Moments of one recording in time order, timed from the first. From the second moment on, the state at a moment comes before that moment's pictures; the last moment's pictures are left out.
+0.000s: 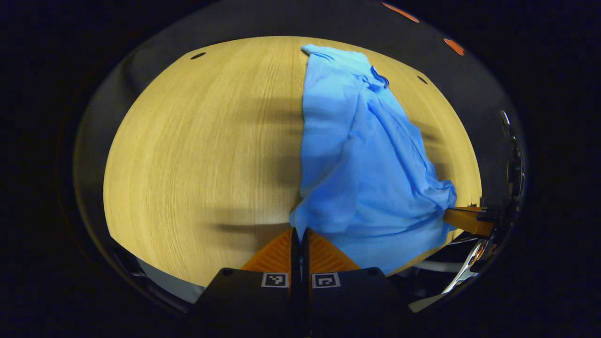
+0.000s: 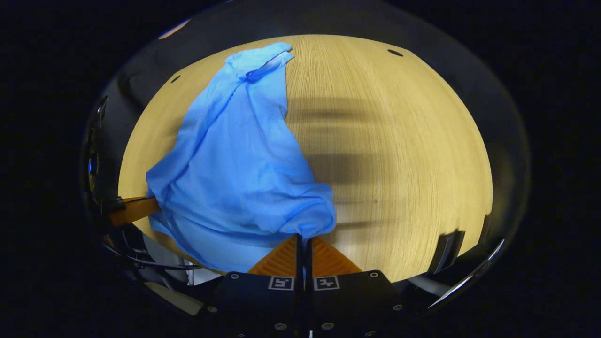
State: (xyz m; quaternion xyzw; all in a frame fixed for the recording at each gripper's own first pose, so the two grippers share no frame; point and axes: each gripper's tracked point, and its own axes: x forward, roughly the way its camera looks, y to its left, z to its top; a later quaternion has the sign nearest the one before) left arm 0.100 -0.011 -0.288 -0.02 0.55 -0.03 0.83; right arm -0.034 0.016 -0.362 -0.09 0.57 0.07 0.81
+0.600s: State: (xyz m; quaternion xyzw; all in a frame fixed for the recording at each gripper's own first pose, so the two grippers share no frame) left arm 0.256 -0.012 -0.214 -0.01 0.47 0.00 0.88; right arm 0.130 0.038 -0.291 -0.11 0.49 0.11 0.86
